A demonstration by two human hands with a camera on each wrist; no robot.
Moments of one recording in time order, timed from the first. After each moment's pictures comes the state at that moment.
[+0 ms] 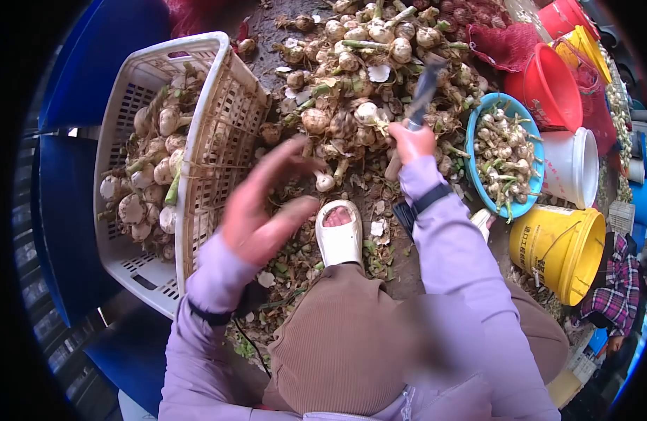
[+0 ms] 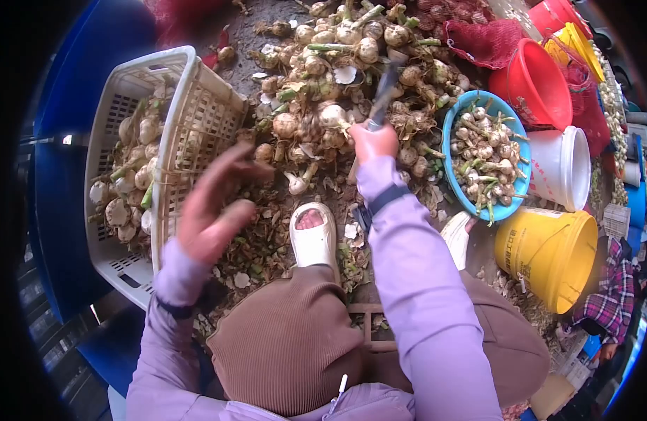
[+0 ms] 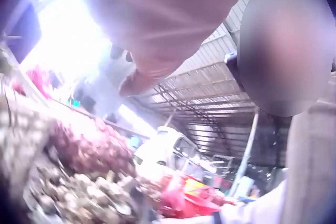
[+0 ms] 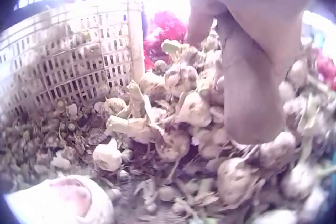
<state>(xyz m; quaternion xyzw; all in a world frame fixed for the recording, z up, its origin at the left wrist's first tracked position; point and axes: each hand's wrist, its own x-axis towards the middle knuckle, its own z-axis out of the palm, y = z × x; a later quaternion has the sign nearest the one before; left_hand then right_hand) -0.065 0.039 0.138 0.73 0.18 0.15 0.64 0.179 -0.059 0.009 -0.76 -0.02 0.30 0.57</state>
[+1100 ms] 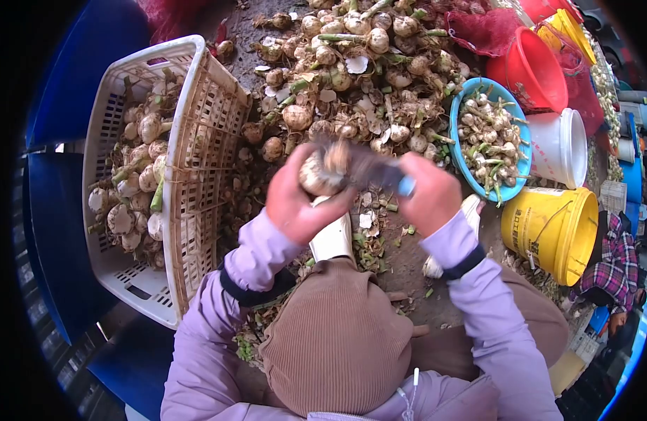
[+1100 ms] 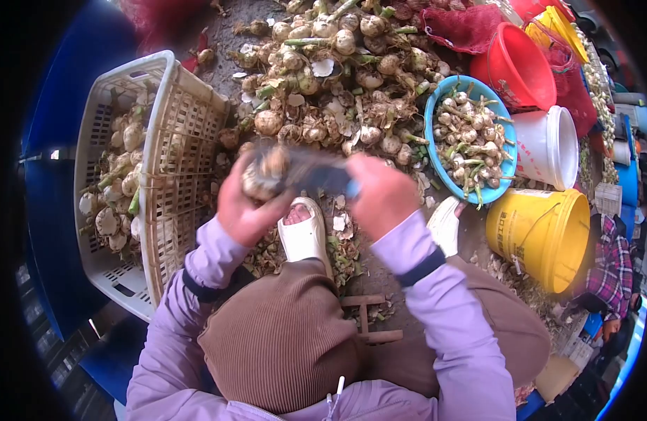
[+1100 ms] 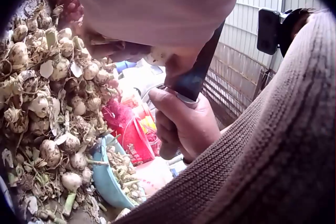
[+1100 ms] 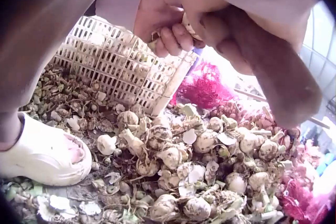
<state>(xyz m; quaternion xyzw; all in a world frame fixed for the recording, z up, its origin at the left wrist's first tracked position) -0.019 0.001 0.110 0.69 0.23 0.17 0.66 0.145 -0.148 0.108 -0.81 -0.54 0.04 0.23</state>
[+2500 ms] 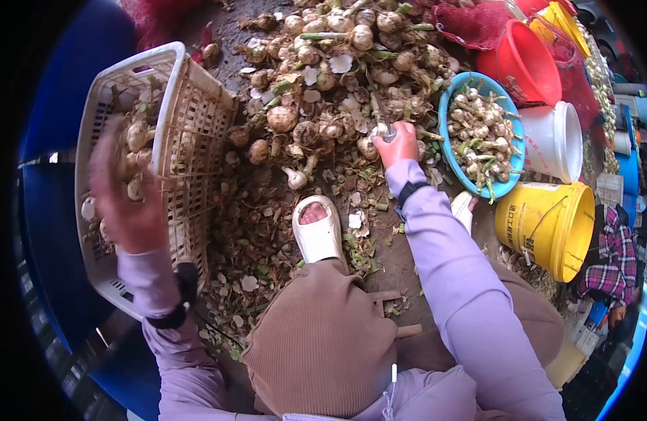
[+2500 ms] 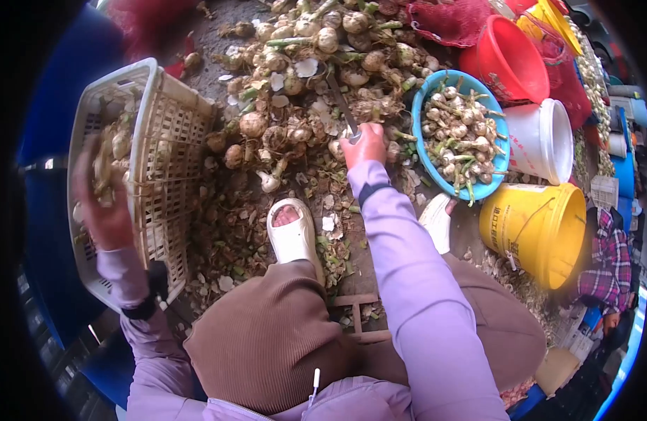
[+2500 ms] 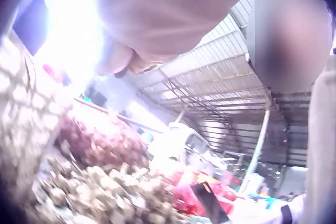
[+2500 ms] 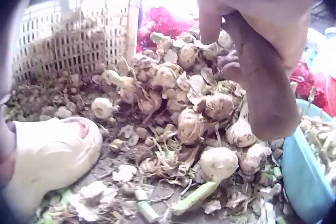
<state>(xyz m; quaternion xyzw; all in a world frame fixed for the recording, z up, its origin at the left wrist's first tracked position) -0.090 0.102 0.163 0.88 0.26 0.39 0.13 0.203 -0.117 -0.054 -0.92 -0.27 0.01 0.30</state>
